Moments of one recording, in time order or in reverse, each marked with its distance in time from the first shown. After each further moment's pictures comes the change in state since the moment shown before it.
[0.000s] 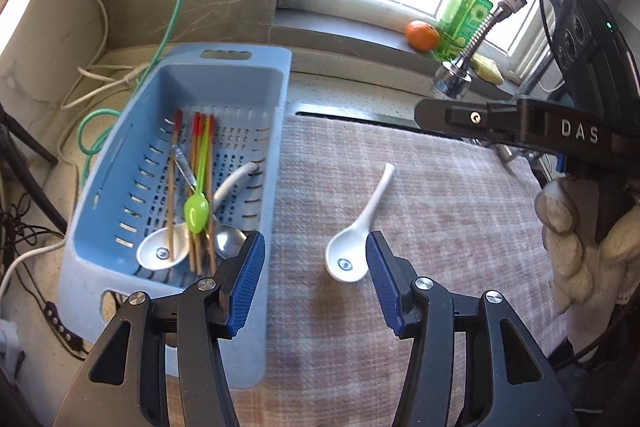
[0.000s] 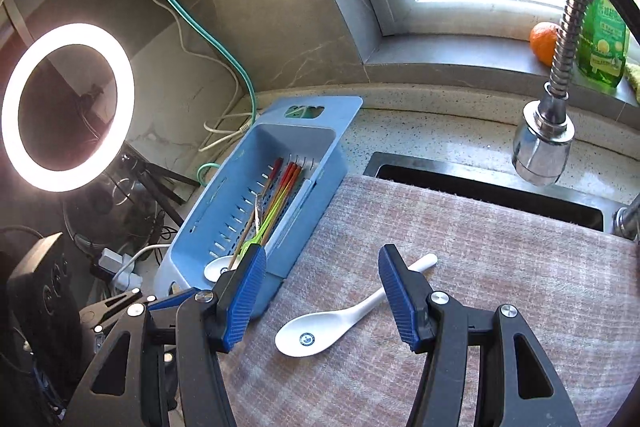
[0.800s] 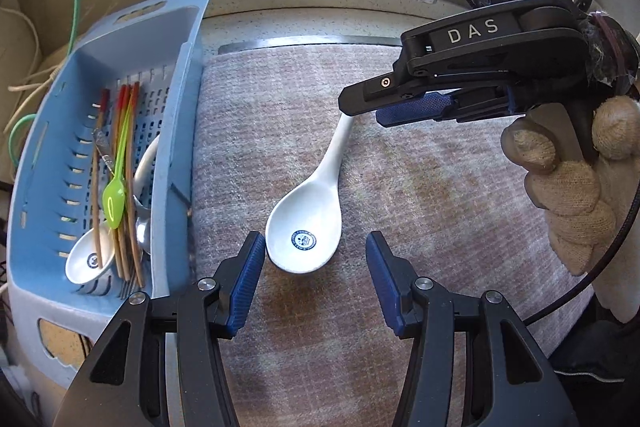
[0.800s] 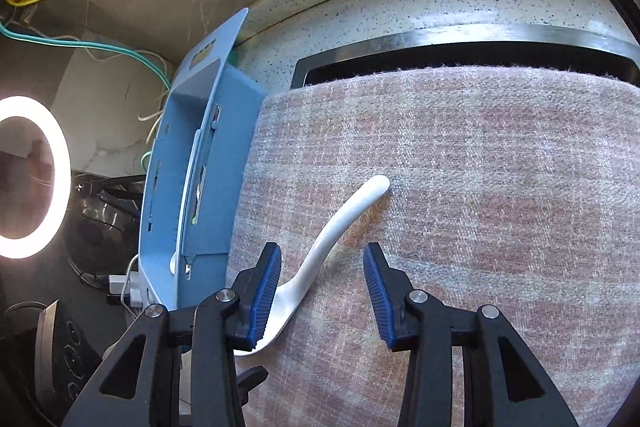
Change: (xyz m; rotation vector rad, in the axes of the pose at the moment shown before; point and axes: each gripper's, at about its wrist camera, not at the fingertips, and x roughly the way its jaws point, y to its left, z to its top) left arm 0.070 -0.037 -0.013 0.179 0.185 0.005; right arm 0.083 -0.085 -0.024 0.335 0.246 0.072
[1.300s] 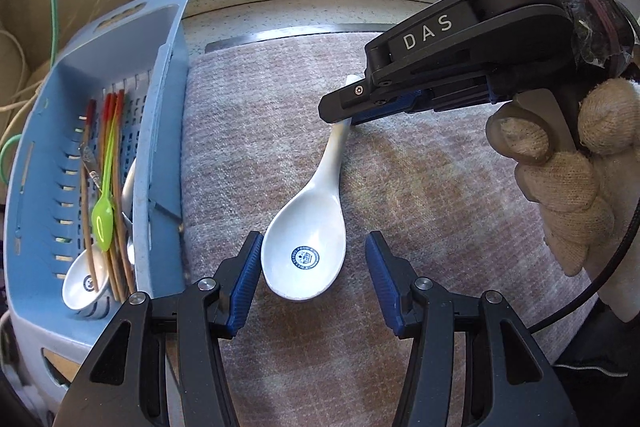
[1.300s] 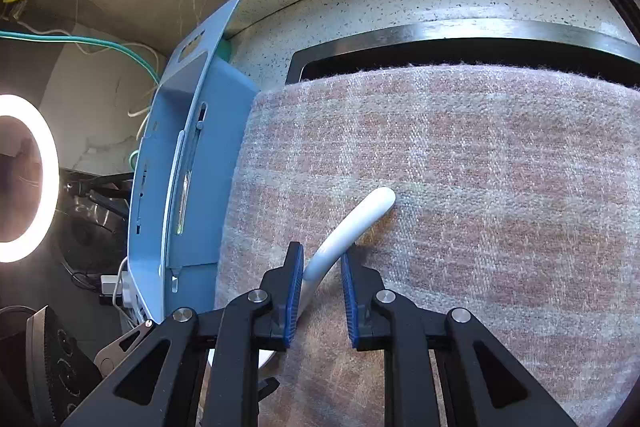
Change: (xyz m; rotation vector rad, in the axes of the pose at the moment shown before) left arm 0.017 -0.007 0.016 0.062 0.036 0.013; right arm 0.022 0.002 0.009 -0.015 0.027 -0.016
